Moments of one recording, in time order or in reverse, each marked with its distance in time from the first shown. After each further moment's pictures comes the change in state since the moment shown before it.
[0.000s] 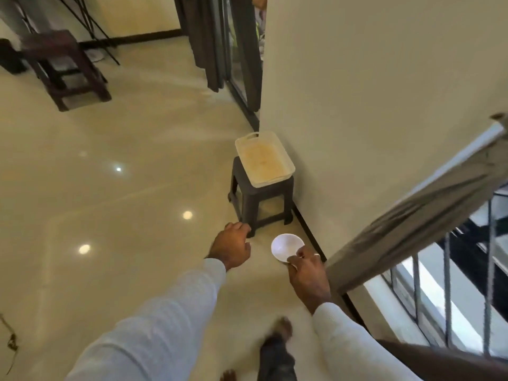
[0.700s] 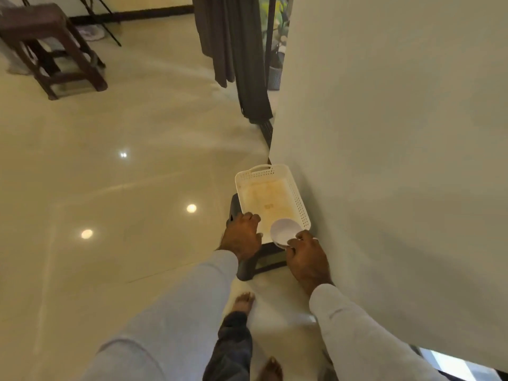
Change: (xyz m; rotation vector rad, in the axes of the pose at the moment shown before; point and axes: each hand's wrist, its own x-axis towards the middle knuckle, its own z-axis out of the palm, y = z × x) left_hand 0.376 -0.050 -0.031 -0.031 -0.026 -0.117; right_hand 0.413 0.019 0.014 0.017 0.027 -0.044
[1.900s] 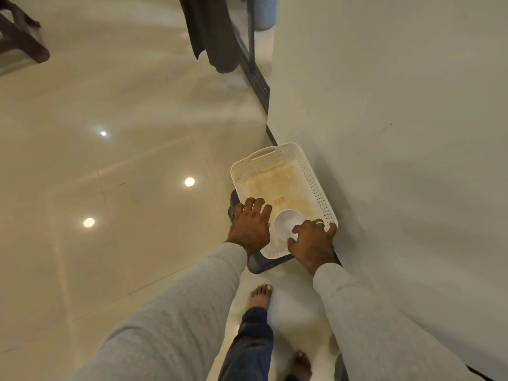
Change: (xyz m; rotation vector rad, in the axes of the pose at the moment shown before) left_hand 0.166 -0.069 0.068 0.263 -0.156 0.129; right_hand 0.156 0.014 0.120 -0.312 -0.351 0.180
